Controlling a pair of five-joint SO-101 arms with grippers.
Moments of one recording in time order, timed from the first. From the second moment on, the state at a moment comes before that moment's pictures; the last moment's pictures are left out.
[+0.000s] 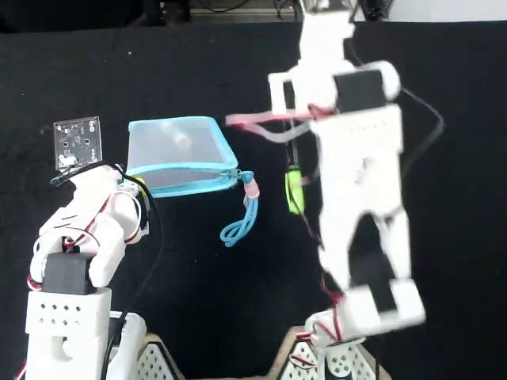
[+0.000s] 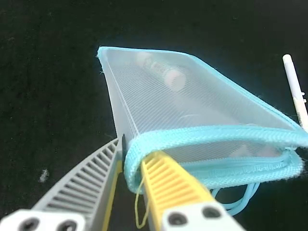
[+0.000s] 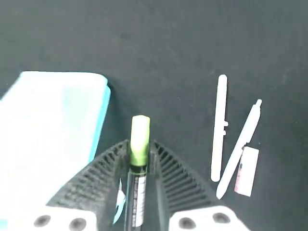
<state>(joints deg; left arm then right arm) -1.6 -67.5 51.2 62.1 8.7 -11.0 -0.5 -29.6 92.8 -3.6</state>
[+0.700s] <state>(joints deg) -1.6 -67.5 51.2 62.1 8.7 -6.5 -19.3 46.5 51.4 0.8</state>
